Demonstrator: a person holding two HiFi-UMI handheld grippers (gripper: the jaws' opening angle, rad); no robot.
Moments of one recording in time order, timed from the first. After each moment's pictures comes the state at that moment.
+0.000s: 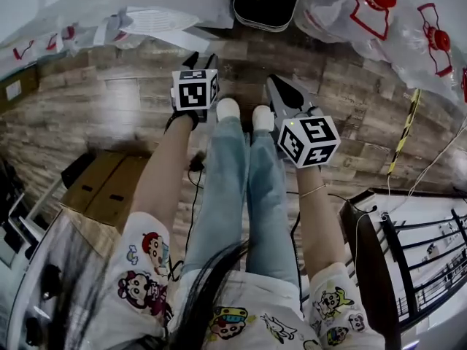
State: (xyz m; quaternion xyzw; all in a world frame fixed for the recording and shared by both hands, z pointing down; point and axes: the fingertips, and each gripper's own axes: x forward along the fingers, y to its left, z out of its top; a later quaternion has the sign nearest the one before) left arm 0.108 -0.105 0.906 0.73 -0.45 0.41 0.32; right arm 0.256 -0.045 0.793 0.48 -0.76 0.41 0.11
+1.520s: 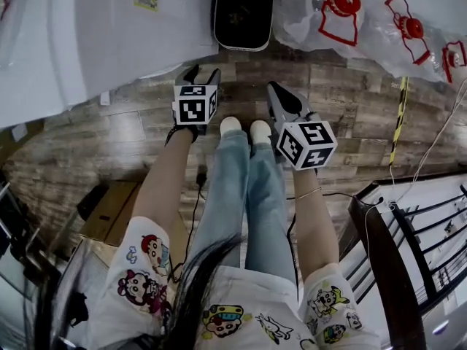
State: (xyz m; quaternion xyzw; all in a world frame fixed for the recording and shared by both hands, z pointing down) left arm 0.168 -0.151 0.882 0.78 -0.37 0.41 0.30; right arm 0.307 -0.089 0.770 0.55 -0.71 0.42 0.09
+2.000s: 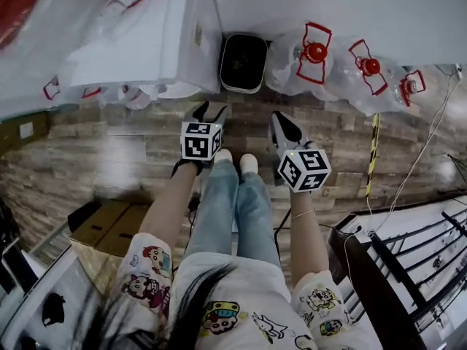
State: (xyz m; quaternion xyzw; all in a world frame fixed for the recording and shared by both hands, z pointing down) left arm 0.190 -0.126 0.720 0.81 -0.39 0.31 0.31; right arm 0.330 -0.083 0.619 0.57 -0.75 0.34 0.08
